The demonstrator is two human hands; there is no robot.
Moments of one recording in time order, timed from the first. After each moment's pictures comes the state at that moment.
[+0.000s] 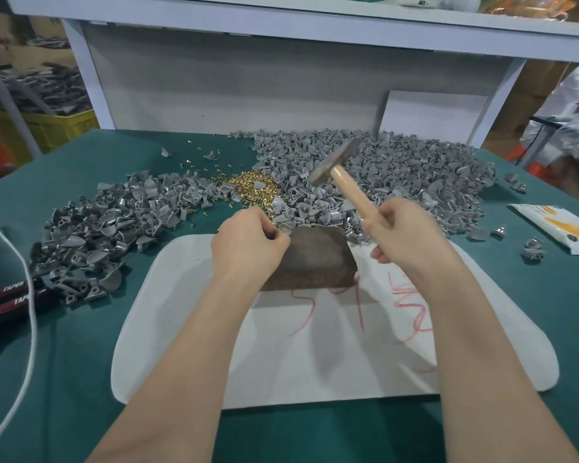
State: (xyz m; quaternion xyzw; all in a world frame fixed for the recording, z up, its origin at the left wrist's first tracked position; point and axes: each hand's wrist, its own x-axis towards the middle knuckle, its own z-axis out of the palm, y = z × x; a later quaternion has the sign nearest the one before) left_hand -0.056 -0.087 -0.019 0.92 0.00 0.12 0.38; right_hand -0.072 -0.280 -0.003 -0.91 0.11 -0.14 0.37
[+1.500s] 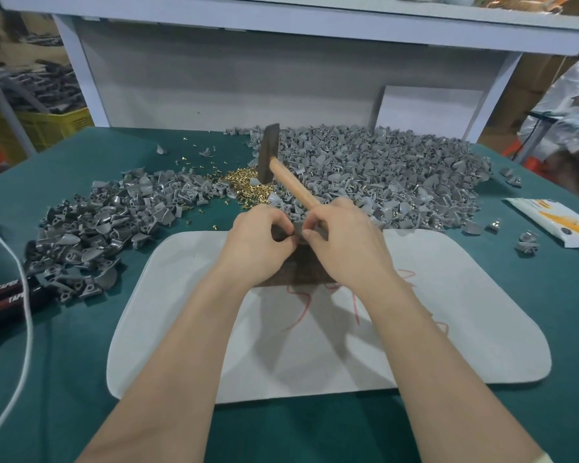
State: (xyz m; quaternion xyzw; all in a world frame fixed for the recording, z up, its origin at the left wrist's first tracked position) left_hand -0.052 -0.089 -0.023 0.91 -0.14 0.09 0.38; right_hand -0.080 -0.223 -0.010 -0.97 -0.03 -0.17 0.19
